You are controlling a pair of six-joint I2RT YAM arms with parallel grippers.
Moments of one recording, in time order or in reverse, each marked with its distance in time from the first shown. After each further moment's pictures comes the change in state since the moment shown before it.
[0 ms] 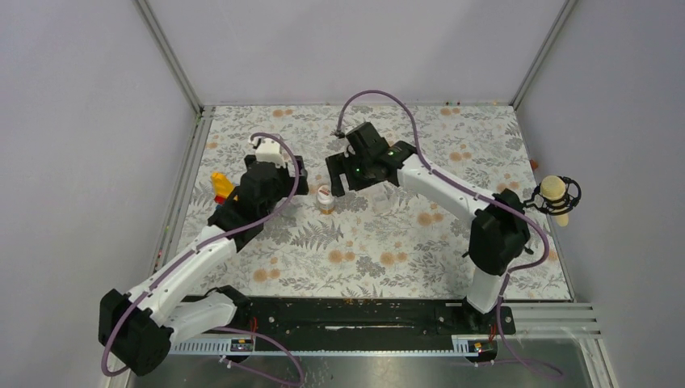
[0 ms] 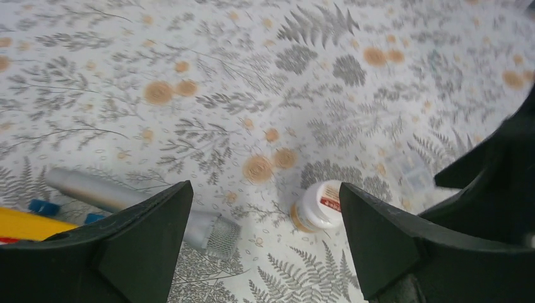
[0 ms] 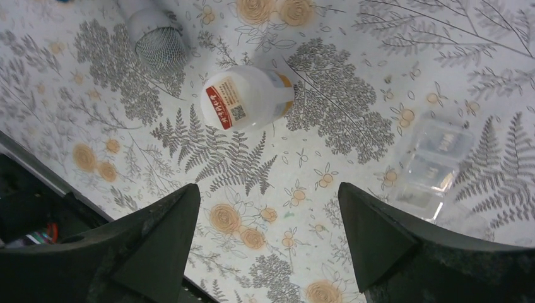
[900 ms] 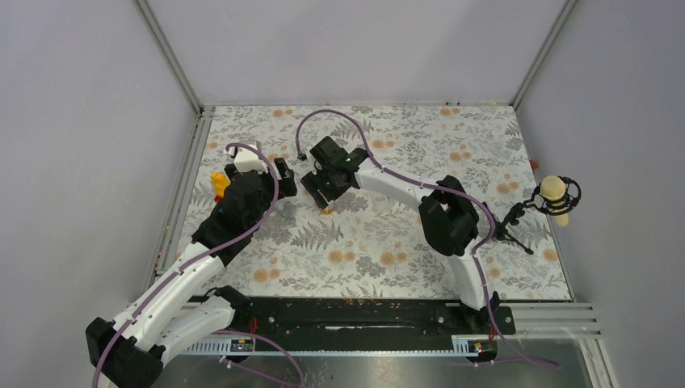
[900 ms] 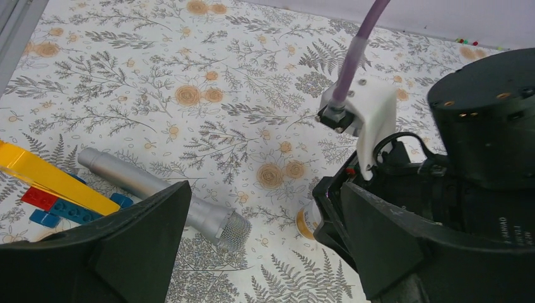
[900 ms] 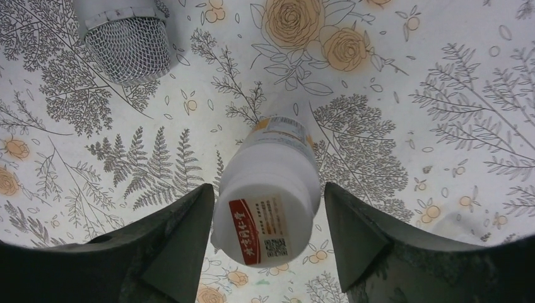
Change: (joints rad) left arm 0.018 -0.189 -0.041 -0.054 -0.131 -0.087; right arm 0.112 0.359 0.249 -0.017 0.040 -0.288
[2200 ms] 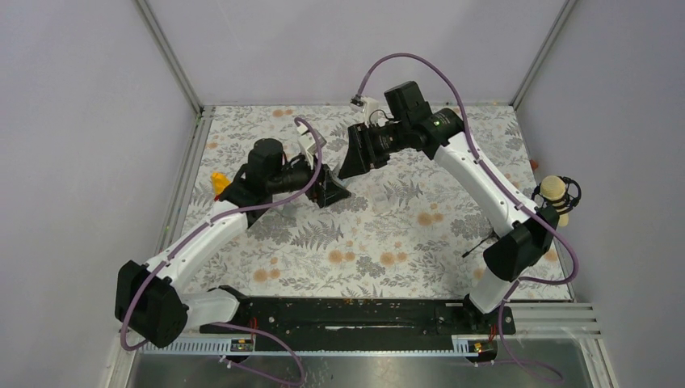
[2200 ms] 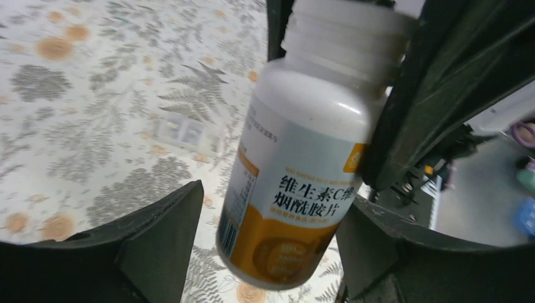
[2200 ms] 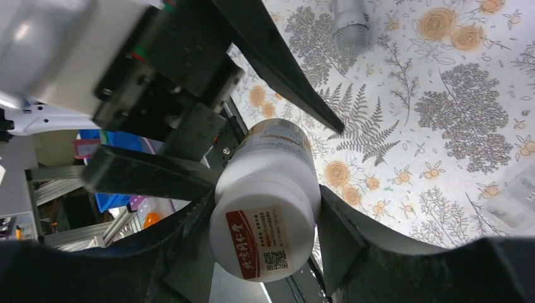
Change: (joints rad) left arm 0.053 0.327 0.189 0.122 1.090 0.206; right arm -0.252 -0.430 0.033 -0.250 -0.645 0.170
